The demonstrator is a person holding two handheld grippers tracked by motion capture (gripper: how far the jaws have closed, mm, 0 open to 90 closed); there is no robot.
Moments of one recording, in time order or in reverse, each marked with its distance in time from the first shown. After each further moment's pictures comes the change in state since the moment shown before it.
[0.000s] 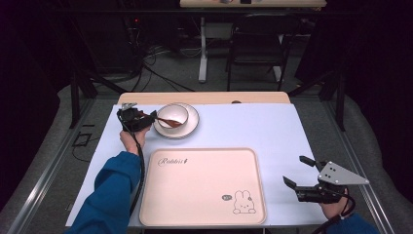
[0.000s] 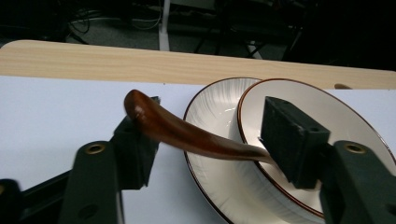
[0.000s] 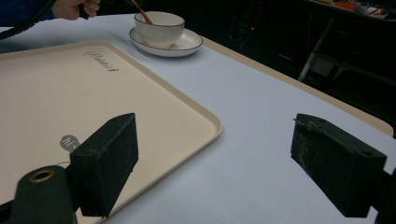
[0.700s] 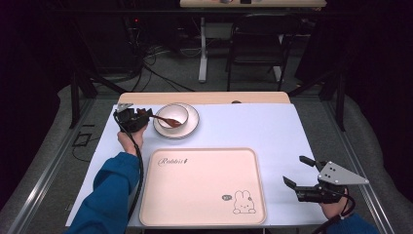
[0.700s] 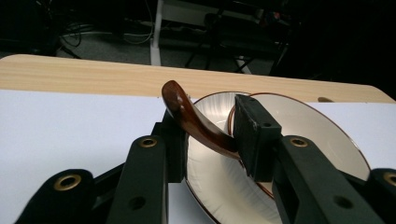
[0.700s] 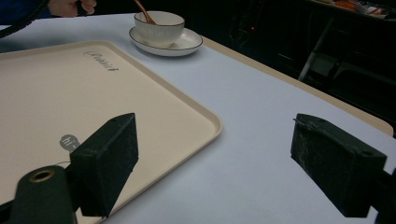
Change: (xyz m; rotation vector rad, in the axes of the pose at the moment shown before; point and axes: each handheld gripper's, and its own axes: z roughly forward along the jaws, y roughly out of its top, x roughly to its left) left arm 0.002 0.002 -0.009 -0.059 -0.047 0.001; right arm 0.000 0.000 0.000 0.001 0.000 -0.001
